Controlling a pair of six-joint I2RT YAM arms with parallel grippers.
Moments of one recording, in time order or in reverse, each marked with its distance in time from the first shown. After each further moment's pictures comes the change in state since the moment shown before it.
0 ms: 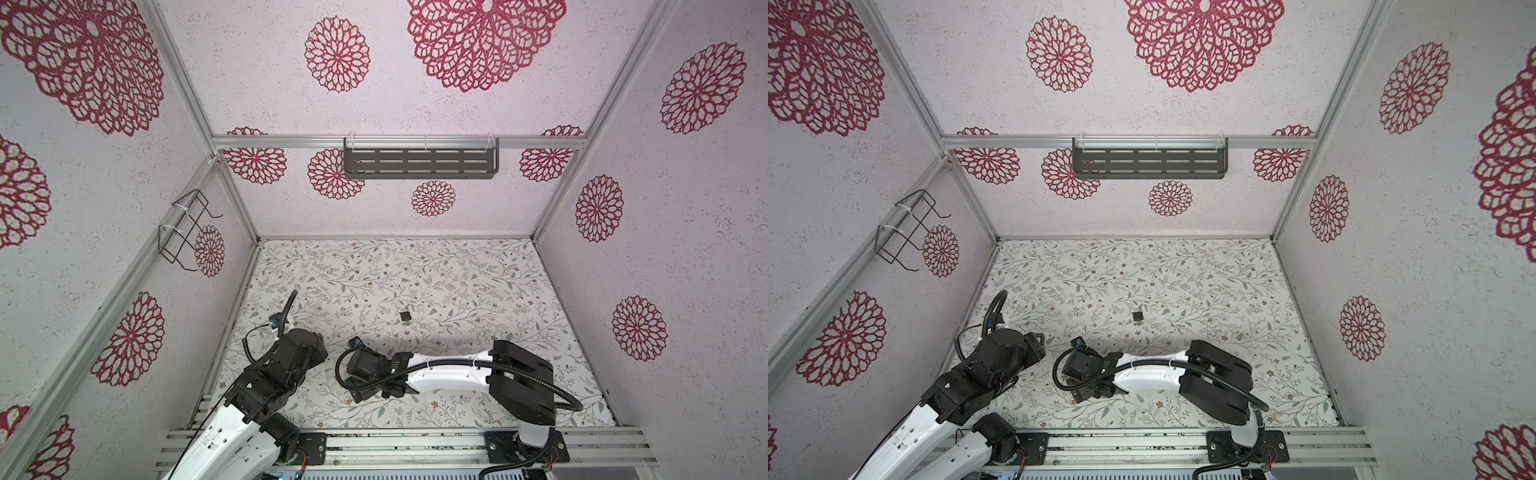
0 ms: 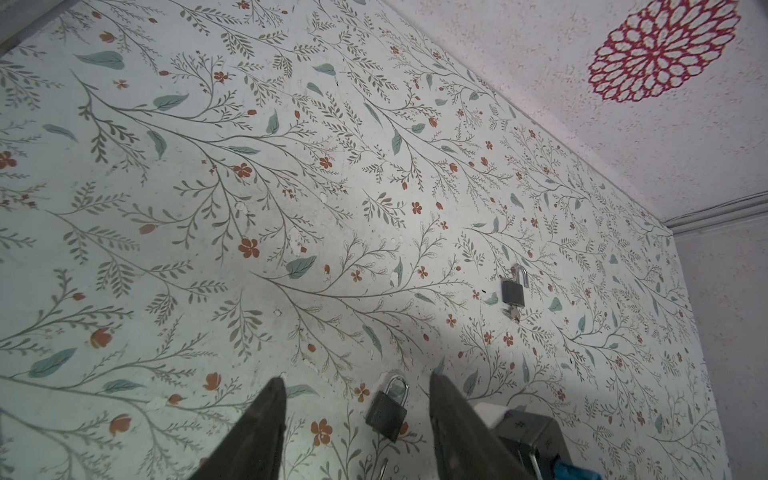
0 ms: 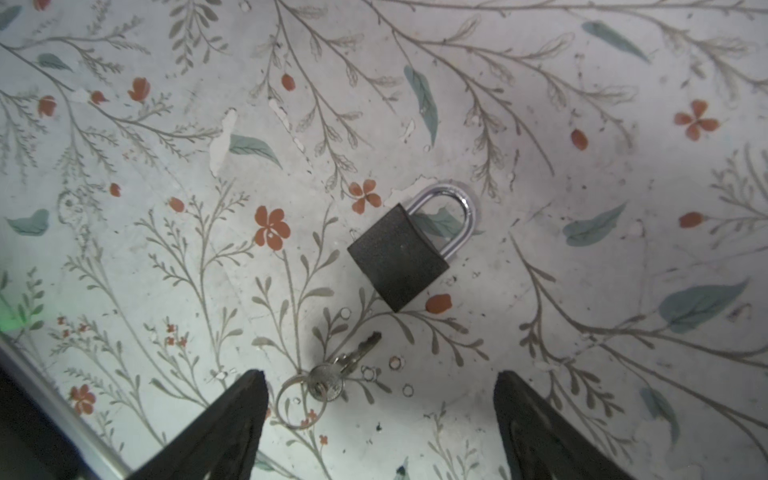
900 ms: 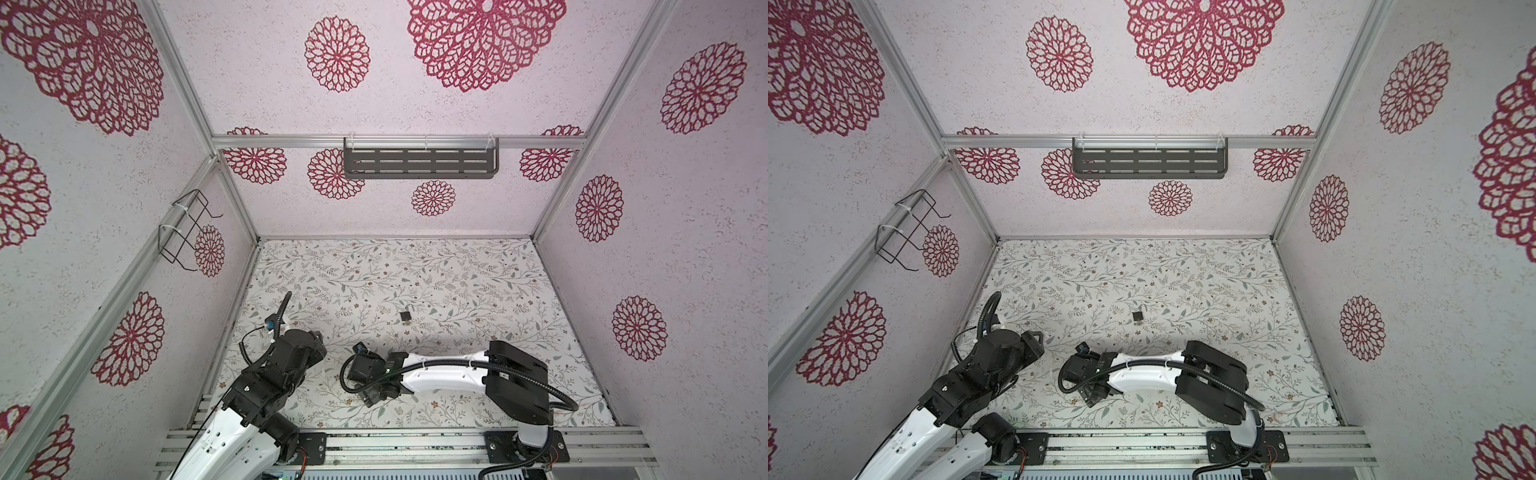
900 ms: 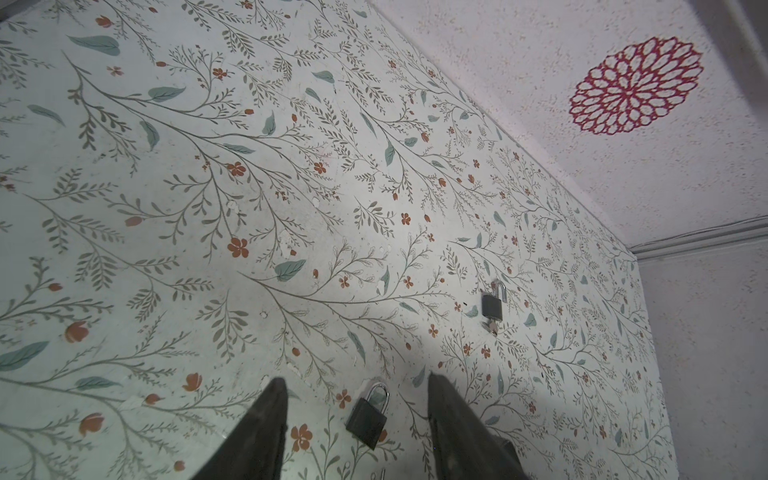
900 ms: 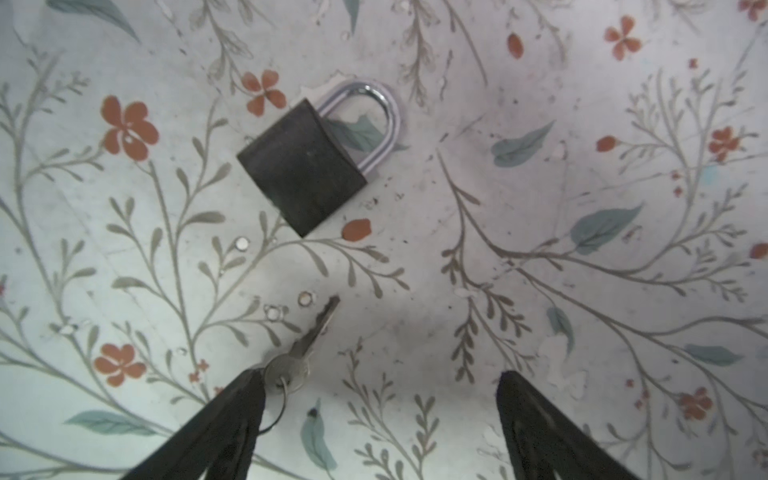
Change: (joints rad) left arm 0.018 -0.024 -0.010 0.037 0.022 -0.053; right arm -0.001 -0.006 0.036 -0.247 0.078 -0.063
